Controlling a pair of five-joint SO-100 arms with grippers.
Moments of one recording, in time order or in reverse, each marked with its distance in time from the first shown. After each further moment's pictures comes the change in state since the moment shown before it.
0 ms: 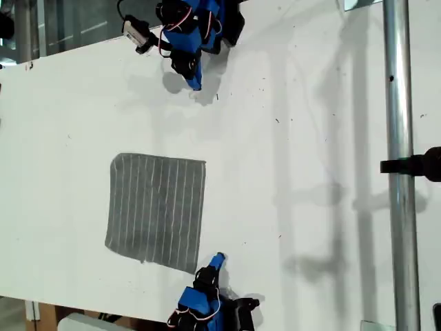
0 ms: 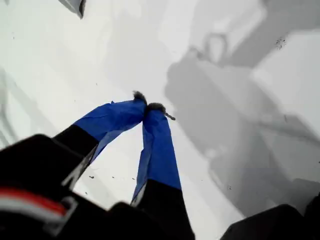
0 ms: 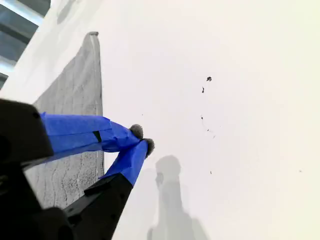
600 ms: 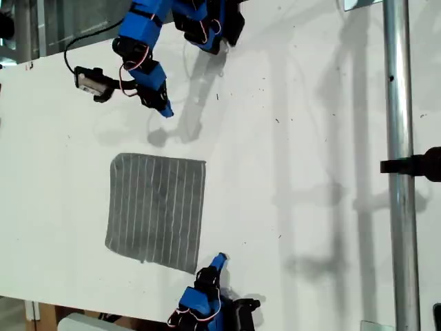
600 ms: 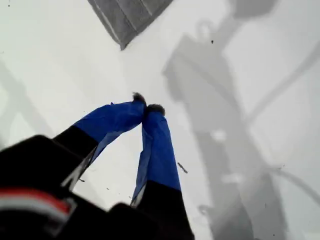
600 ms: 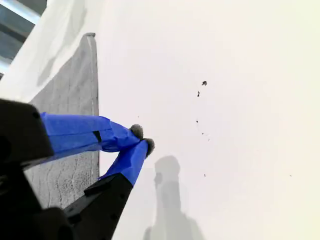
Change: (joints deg) arm 0 1.6 0.0 0.0 0.0 -2.2; arm 1 4.7 -64.8 -54.0 -7.7 -28.7
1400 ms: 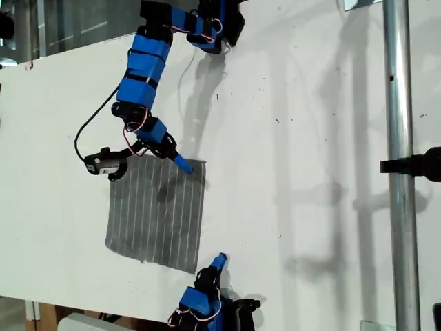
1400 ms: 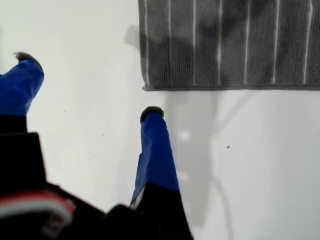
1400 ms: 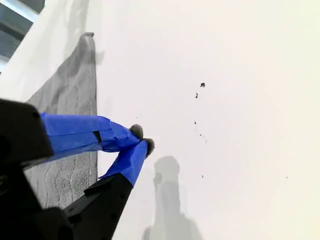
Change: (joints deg) arm 0 0.6 0.0 0.0 0.0 -1.0; arm 1 -8.5 -44.5 -45.4 4.3 -29.0
